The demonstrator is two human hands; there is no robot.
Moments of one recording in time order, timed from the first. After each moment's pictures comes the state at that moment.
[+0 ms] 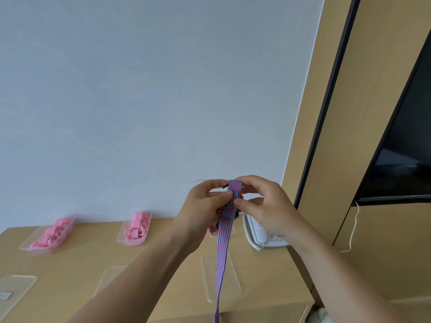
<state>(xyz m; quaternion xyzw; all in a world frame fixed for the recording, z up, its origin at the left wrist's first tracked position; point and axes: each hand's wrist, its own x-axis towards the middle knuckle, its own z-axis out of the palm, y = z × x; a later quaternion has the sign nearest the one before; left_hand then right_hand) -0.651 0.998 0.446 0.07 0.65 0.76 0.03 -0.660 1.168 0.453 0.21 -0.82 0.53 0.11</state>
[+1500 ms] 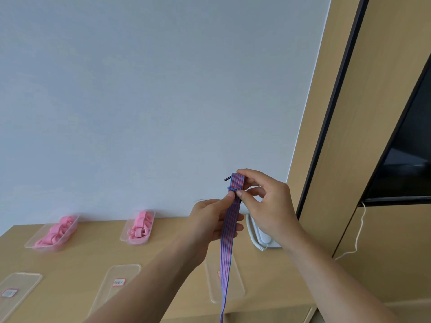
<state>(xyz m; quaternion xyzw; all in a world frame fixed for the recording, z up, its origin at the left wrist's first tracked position) -0.649 1.003 0.431 -0.02 0.66 0.75 0.09 -0.668 1.150 0.445 0.20 -0.78 0.54 0.26</state>
